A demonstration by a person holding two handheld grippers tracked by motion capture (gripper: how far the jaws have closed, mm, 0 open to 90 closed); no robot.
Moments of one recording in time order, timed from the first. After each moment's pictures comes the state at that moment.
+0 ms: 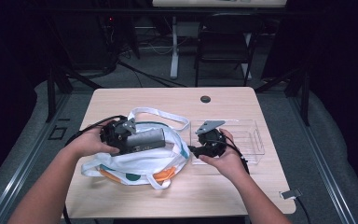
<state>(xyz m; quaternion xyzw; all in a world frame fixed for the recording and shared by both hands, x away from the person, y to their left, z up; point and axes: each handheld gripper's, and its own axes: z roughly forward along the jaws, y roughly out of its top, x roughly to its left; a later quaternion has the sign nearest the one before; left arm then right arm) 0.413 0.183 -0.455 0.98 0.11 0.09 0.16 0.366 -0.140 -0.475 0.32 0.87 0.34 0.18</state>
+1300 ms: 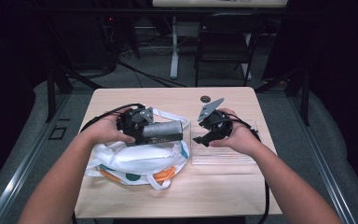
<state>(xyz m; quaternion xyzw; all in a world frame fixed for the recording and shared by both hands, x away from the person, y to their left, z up) 0.426 0.124 -0.420 0.98 0.05 0.08 0.17 0.399 -0.151 -0.420 0.17 0.93 0.29 0.13</state>
